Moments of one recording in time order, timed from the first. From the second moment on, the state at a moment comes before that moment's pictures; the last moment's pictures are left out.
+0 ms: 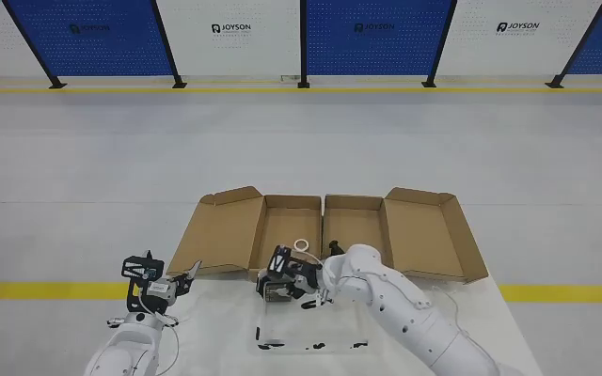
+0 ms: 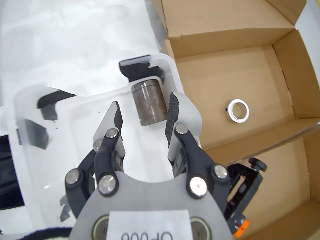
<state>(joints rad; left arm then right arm) 1.73 -1.15 -1.60 -1.80 1.33 0.00 0.00 -0.78 -1.35 0.64 -1.20 -1.04 -0.53 0.68</state>
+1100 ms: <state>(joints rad) 1.73 -1.15 -1.60 -1.80 1.33 0.00 0.00 -0.66 -1.51 0.46 -0.90 -1.05 -0.53 0.72</state>
